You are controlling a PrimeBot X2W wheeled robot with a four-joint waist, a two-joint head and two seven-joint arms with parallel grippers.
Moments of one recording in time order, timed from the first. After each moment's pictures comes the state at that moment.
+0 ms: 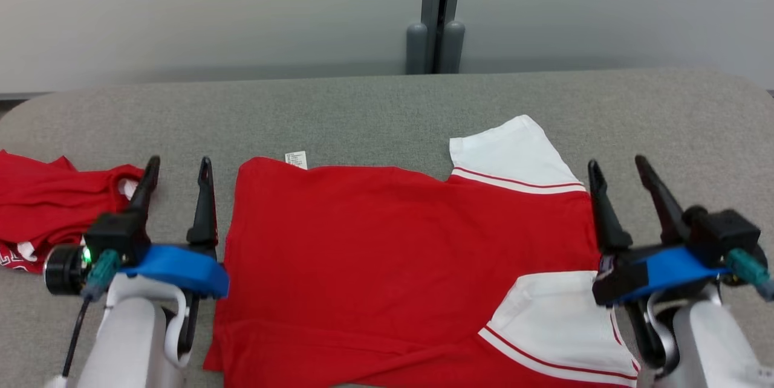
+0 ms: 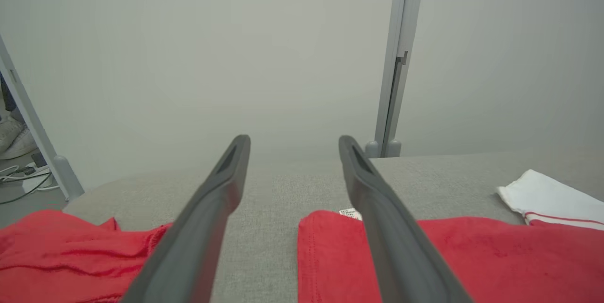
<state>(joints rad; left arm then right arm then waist) -0.27 0.16 -0.05 0.40 -0.15 -0.11 -0.26 -0.18 -0.06 -0.02 0.20 0.14 0.13 -0.18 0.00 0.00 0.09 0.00</state>
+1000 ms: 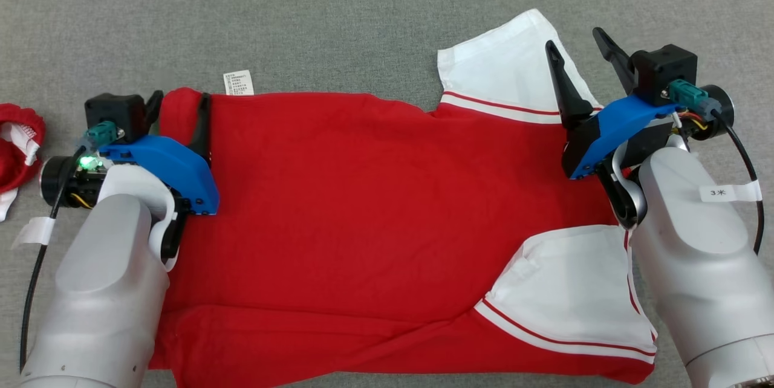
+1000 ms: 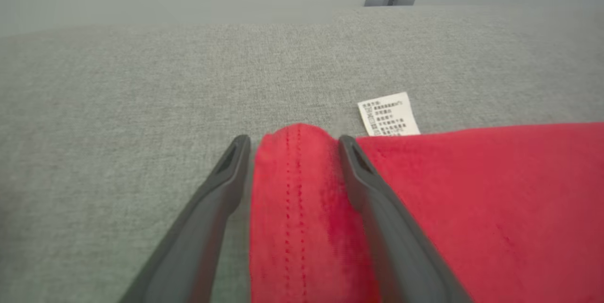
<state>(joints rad) -0.77 0.24 -0.28 0.92 -0.36 -0.13 -0.11 -0.83 -0.15 0.18 0.79 0.14 0.13 -0.19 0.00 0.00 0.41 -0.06</state>
